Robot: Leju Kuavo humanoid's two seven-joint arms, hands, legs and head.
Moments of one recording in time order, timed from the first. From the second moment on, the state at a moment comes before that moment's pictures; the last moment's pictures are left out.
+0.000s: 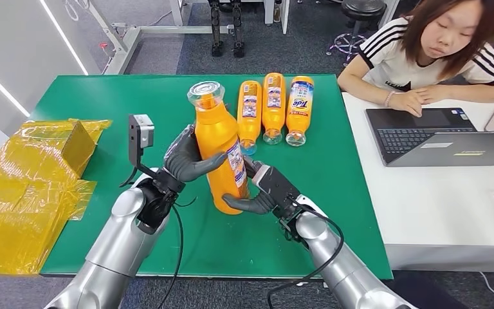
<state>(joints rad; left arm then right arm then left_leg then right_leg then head) -0.56 -0.14 -0.42 -1.12 0.32 -0.30 -0.33 -0.54 0.10 0.59 -0.95 0.07 0.20 -0.41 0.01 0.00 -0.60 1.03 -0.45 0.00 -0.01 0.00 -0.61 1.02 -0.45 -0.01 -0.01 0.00</state>
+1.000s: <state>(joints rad) -0.63 -0.12 -0.43 -1.01 0.01 -0.14 -0.40 -0.53 0.09 0.60 -0.92 0.05 0.23 -0.43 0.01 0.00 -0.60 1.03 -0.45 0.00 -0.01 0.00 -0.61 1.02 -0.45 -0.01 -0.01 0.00</state>
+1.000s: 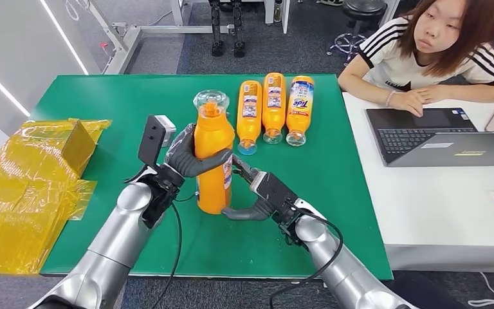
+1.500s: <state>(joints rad) -0.90 0.06 -0.62 -0.89 -0.84 0.26 -0.40 -0.32 -0.02 0.56 -1.14 0.06 0.20 -0.42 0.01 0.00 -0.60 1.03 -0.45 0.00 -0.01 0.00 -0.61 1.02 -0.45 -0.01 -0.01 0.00</state>
